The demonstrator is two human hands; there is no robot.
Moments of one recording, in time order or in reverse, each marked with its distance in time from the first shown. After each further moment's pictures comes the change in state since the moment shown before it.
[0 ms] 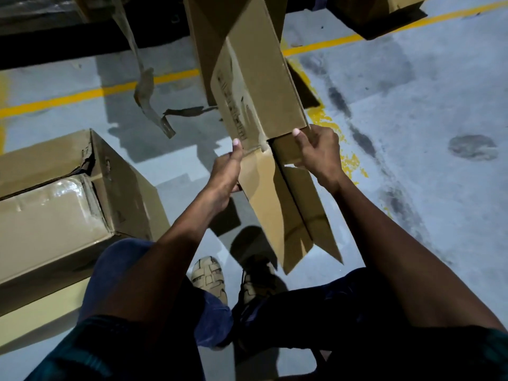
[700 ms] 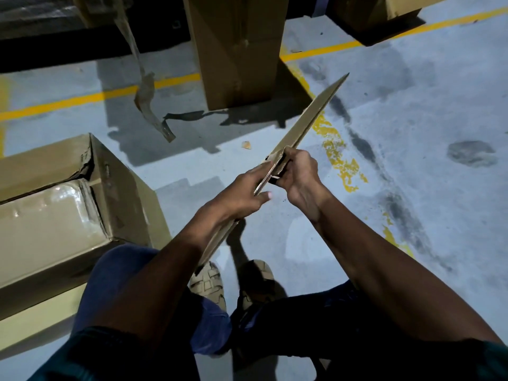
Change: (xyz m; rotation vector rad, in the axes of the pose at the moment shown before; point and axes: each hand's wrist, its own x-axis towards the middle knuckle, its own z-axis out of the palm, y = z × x) left_hand 0.003 -0.026 0.003 0.583 -0.410 0.553; right_hand -0.033 -0.035 0.033 0.816 -0.066 0.655
